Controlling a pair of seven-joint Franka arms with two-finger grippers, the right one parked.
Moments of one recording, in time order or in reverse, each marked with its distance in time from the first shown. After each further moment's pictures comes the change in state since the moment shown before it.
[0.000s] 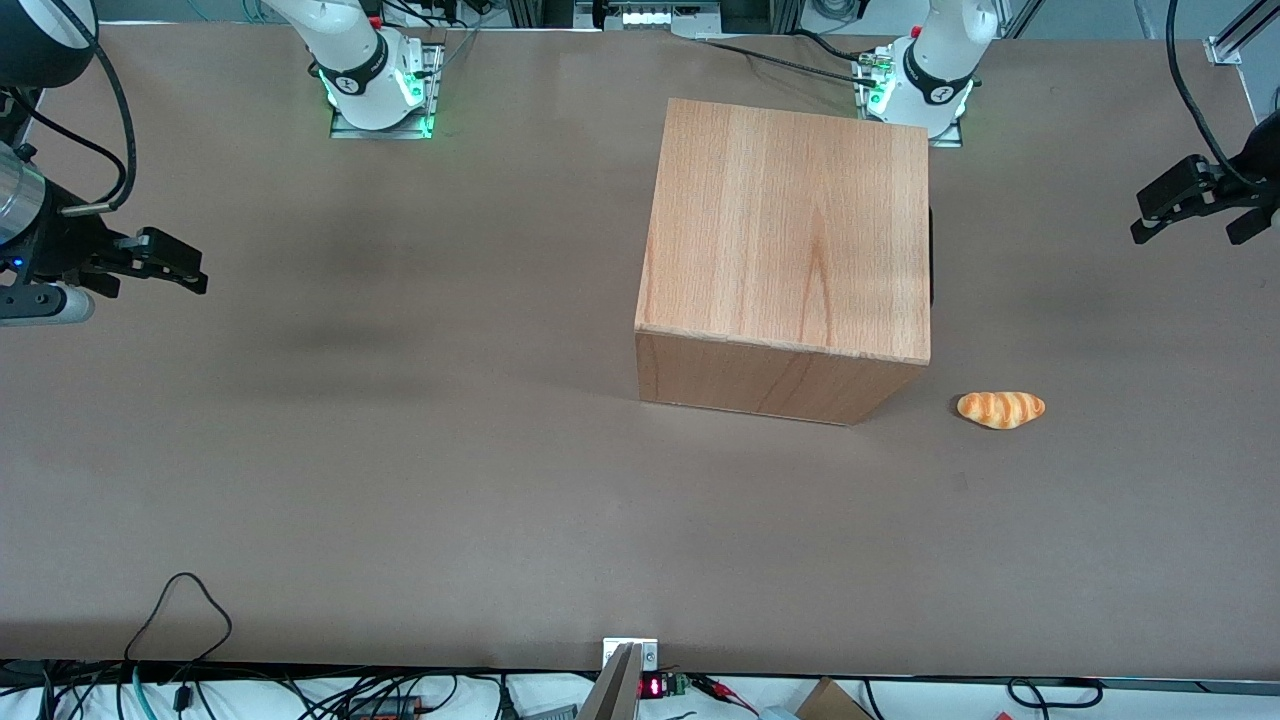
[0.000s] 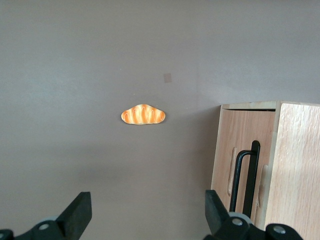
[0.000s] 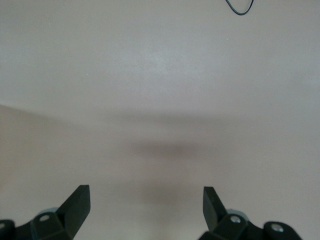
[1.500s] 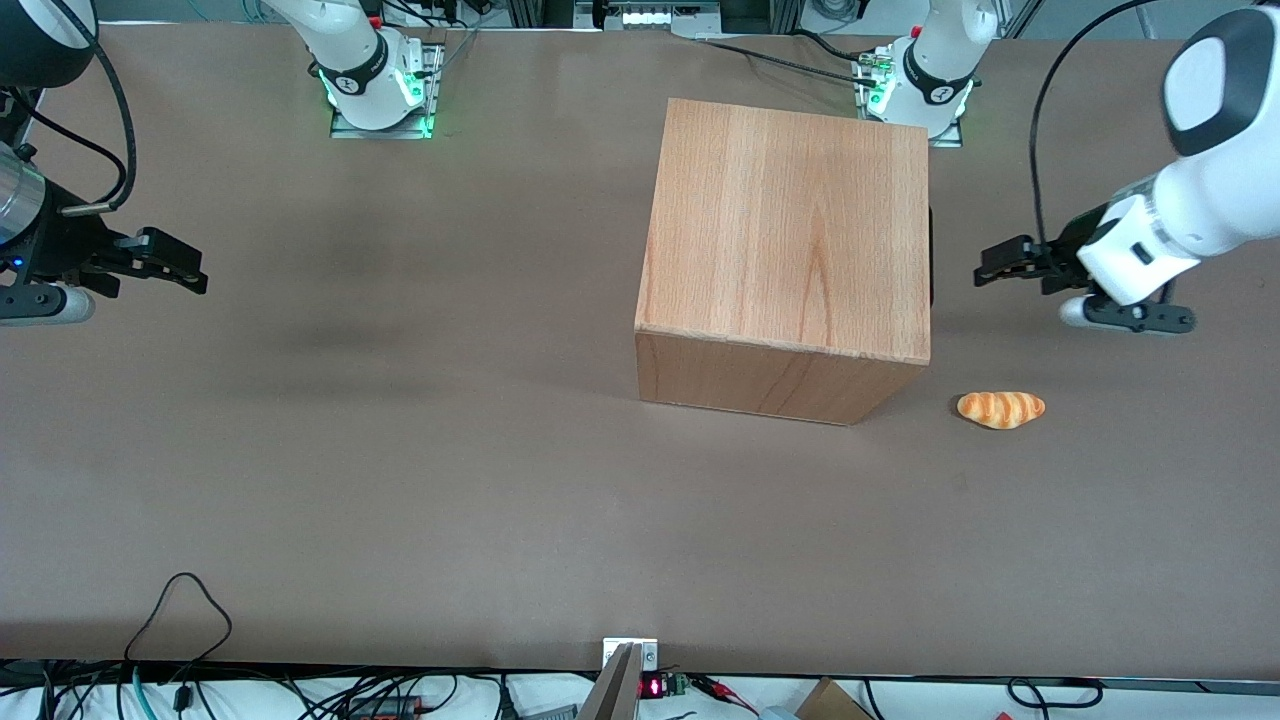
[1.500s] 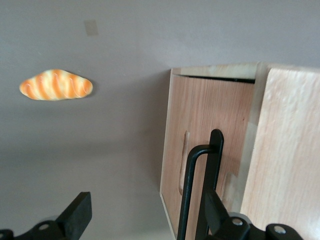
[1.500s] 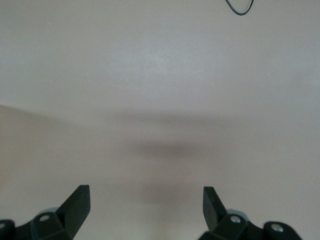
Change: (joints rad) arm -0.010 0.082 -0.068 -0.270 -0.216 0.157 0.000
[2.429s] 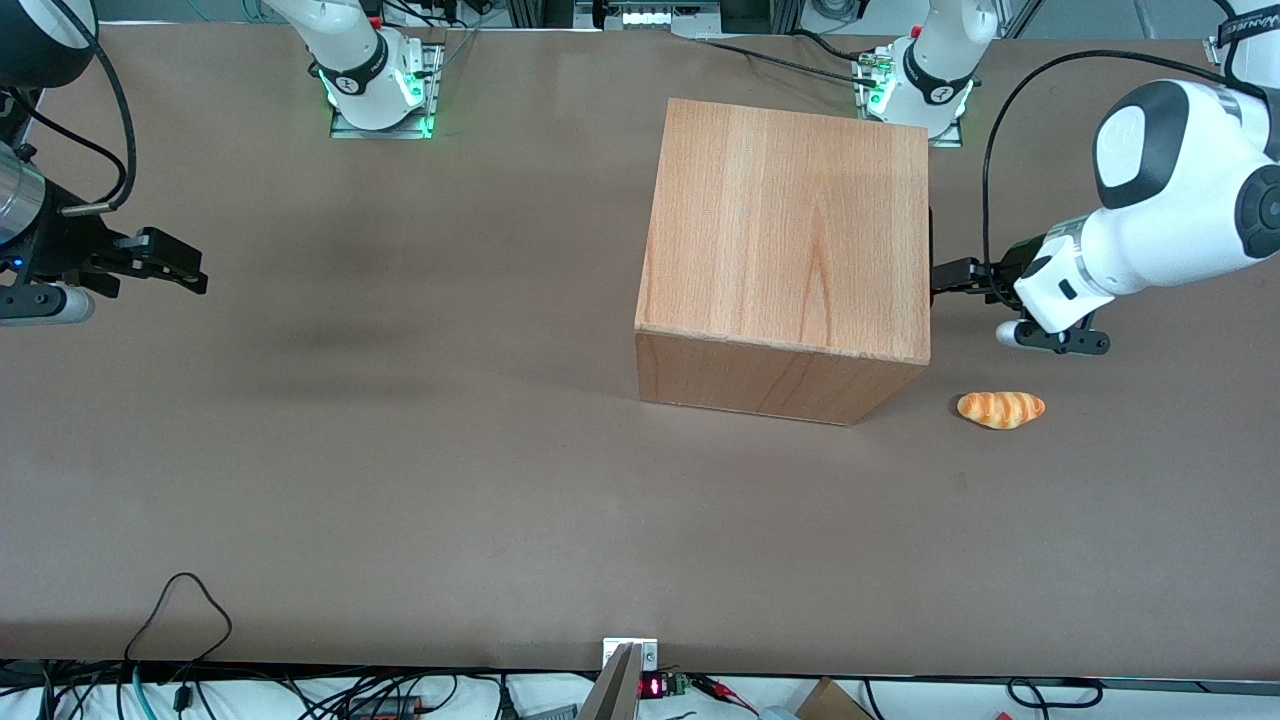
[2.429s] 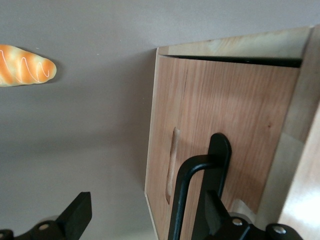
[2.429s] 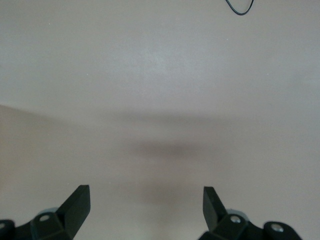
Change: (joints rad) arm -0.001 0.065 -0.025 -0.075 -0.060 0.061 0.015
